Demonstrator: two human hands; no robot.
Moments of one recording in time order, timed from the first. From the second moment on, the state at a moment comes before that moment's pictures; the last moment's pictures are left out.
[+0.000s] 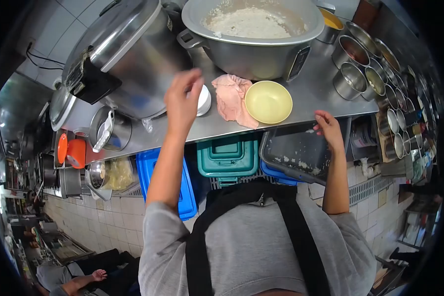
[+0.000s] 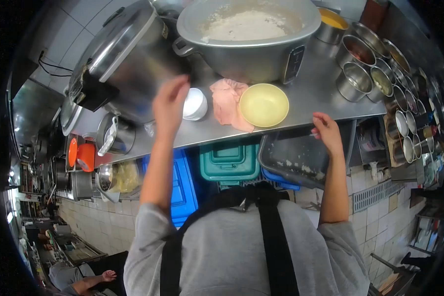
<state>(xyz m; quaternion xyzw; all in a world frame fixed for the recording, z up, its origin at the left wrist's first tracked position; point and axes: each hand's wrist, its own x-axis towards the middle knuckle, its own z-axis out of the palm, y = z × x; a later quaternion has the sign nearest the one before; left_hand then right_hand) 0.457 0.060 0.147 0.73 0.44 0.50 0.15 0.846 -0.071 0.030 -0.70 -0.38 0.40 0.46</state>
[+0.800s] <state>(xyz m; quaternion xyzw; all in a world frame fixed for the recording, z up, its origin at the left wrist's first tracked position) 0.519 0.206 0.269 0.94 0.32 0.00 0.13 0.841 -0.164 0.029 -0.71 -0.32 0.40 0.48</state>
